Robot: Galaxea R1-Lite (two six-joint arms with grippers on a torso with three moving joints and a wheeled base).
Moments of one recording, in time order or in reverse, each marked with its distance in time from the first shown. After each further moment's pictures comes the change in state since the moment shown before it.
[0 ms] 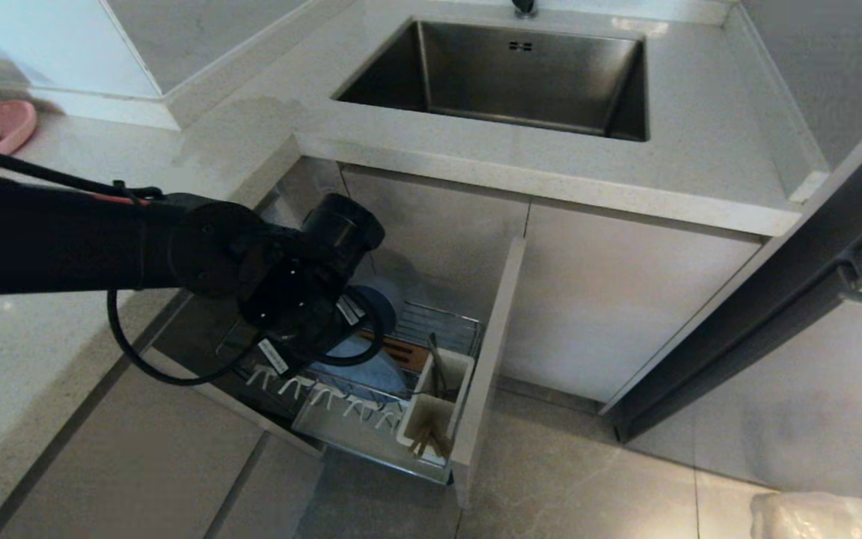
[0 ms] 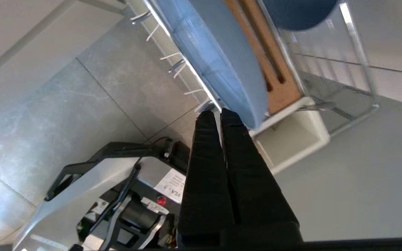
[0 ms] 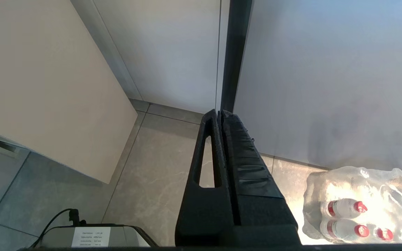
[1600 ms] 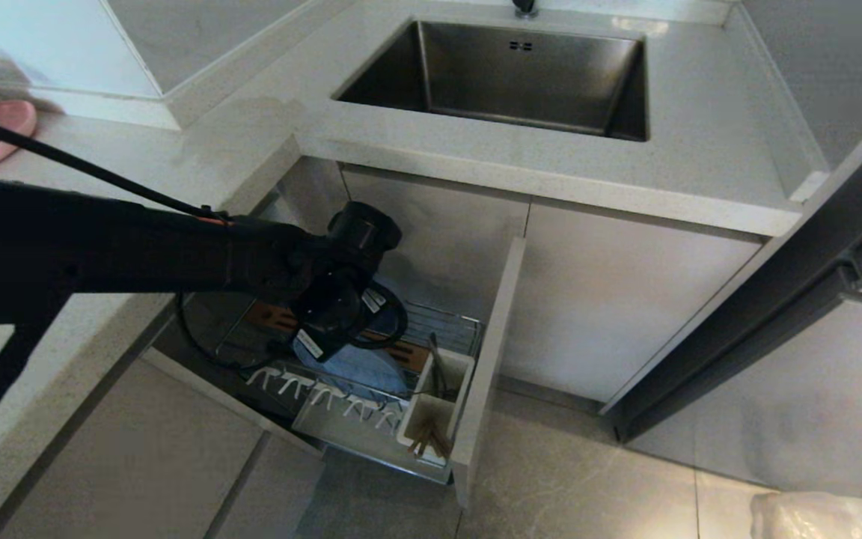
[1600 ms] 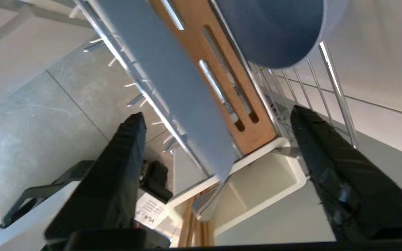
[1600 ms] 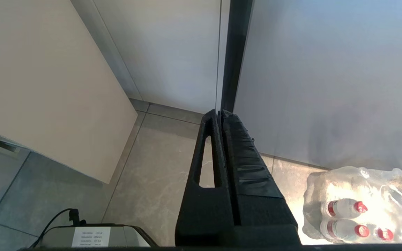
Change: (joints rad) left arm 0.041 0.149 -0.088 -0.146 -0.006 0.010; right arm 0.000 0.000 0.000 0.000 0.000 0.000
